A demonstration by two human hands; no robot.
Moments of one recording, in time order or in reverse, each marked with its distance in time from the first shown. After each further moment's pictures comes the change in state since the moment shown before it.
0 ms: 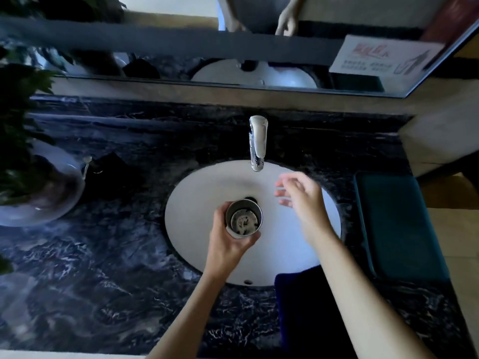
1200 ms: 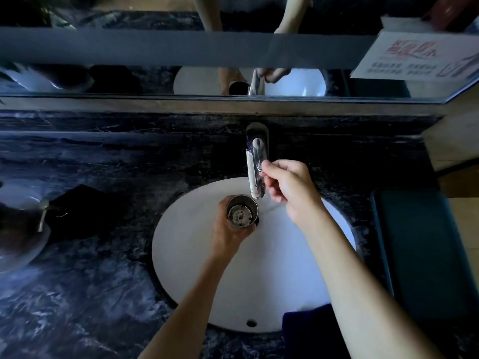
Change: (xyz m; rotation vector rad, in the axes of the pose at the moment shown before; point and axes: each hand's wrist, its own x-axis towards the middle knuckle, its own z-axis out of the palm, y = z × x) left_hand 0.120 -0.049 0.028 -0.016 -0.046 -0.157; right_hand 0.114 -0.029 0.041 0.174 -0.102 0.244
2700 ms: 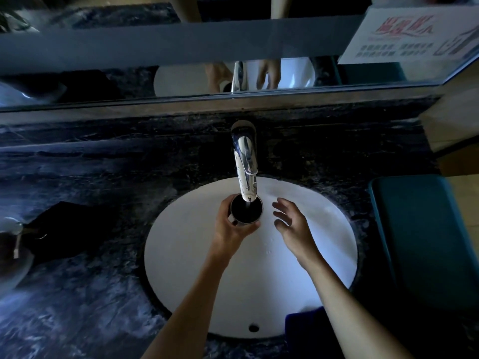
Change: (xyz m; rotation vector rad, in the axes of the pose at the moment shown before) left_hand 0.015 0.001 0.014 -0.082 -0.134 -0.159; right_hand 0.003 0.147 -0.063 -0.311 0.092 0.014
